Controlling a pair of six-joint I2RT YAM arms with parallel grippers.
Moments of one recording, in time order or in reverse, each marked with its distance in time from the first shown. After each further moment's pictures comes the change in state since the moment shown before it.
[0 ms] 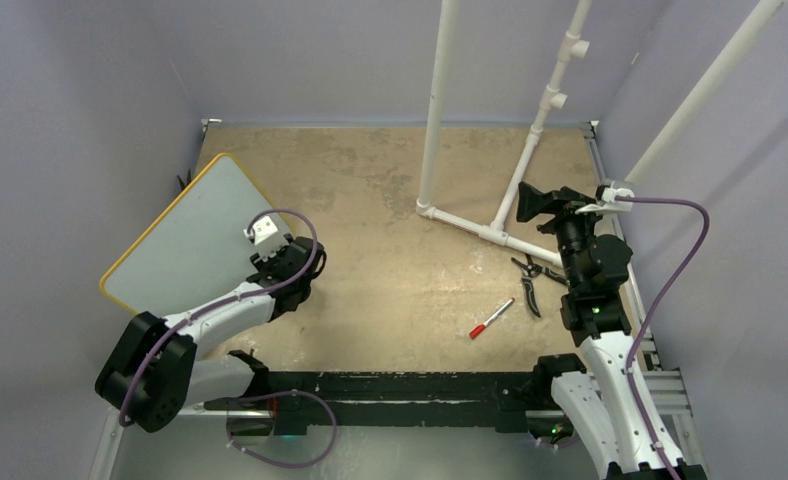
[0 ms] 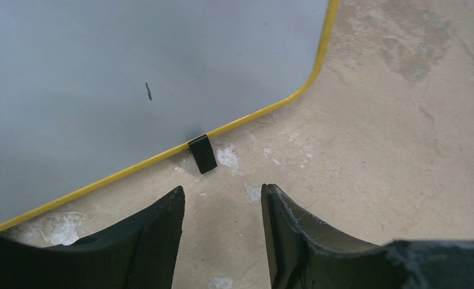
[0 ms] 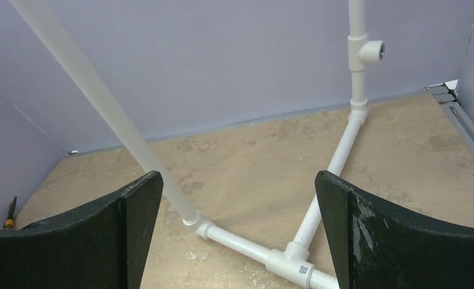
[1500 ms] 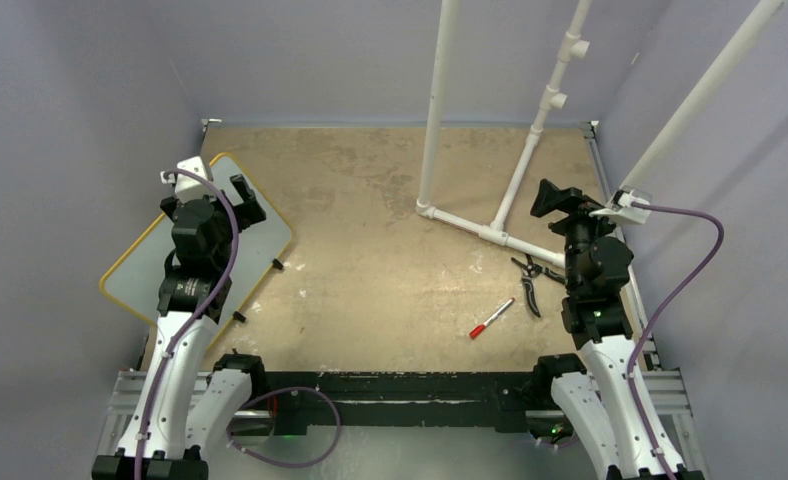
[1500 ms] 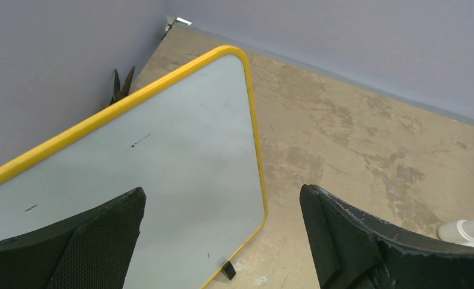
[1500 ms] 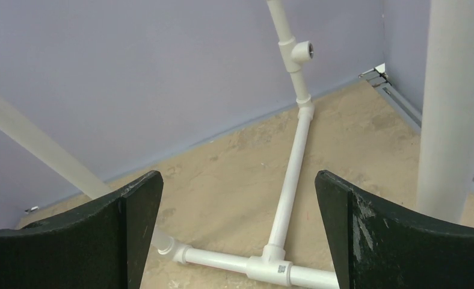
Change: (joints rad) left arm 0.472 -0.468 0.342 -0.115 0.539 0.681; right arm 0.000 -0.025 0.000 -0.050 0.244 0.055
